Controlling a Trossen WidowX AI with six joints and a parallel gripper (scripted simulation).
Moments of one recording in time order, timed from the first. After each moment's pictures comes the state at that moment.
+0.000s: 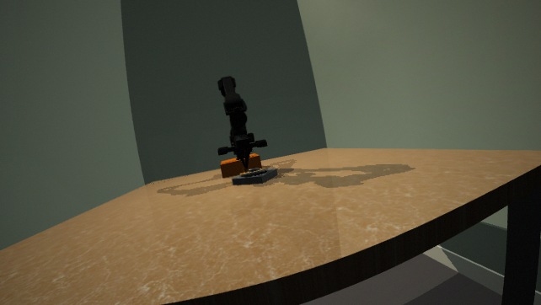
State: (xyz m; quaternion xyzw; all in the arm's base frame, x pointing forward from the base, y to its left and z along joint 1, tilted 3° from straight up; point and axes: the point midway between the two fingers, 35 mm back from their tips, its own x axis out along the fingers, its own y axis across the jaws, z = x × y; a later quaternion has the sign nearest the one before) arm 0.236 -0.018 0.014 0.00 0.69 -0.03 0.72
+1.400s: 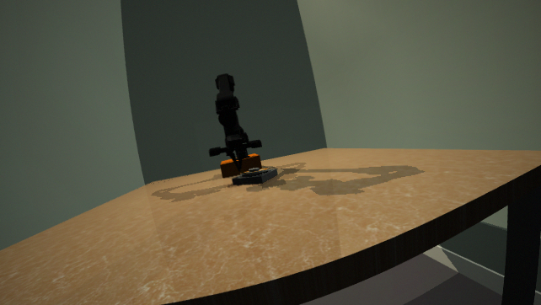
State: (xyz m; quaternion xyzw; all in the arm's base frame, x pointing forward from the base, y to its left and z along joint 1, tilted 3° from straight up) arm 0.281 -0.048 0.020 0.00 0.69 -0.04 0.72
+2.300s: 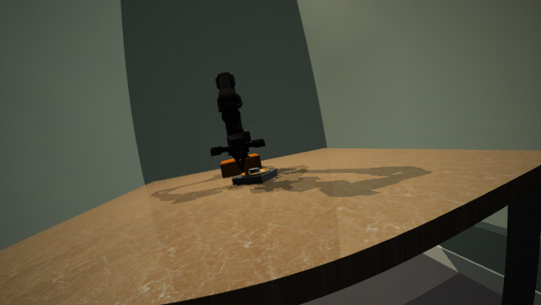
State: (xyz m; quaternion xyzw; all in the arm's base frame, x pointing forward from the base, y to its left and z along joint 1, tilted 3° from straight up) arm 0.308 -0.042 0.022 0.00 0.69 -0.04 0.72
